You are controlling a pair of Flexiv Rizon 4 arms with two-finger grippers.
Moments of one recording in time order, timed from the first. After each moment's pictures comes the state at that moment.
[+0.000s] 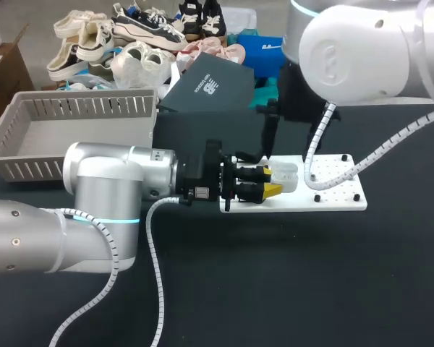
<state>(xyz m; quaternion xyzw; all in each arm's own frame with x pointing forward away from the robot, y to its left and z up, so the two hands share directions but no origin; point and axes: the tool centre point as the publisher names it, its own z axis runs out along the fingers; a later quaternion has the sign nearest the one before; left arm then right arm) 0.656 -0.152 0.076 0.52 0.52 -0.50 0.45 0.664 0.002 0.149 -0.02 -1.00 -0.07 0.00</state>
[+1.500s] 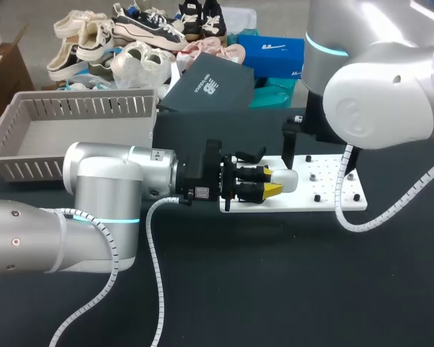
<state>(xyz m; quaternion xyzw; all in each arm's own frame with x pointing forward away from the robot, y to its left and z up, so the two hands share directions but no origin) 0.656 -0.152 0.076 0.52 0.52 -0.50 0.45 0.663 -0.049 0.109 -0.12 -0.99 0.00 -0.03</state>
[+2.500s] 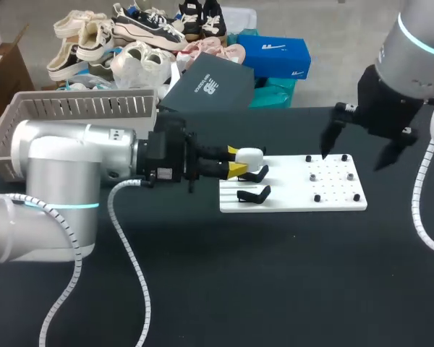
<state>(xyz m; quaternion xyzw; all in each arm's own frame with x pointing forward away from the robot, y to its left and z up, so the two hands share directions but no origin) 0.669 -0.082 0.120 0.54 0.54 -0.44 0.48 0.644 -0.101 0.153 -0.08 -0.99 -0.10 -0.10</state>
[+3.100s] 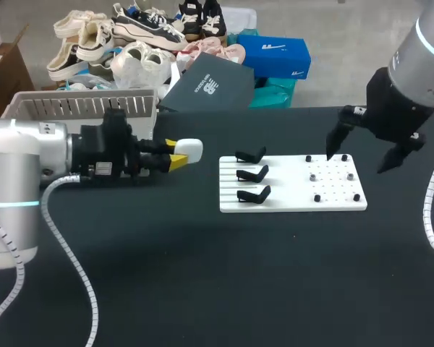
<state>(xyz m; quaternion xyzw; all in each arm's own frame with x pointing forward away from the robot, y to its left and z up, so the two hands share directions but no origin) 0.677 0.032 0.136 0.48 0.65 -0.35 0.48 0.640 -0.106 0.152 -0.07 -0.98 -0.12 -0.11</state>
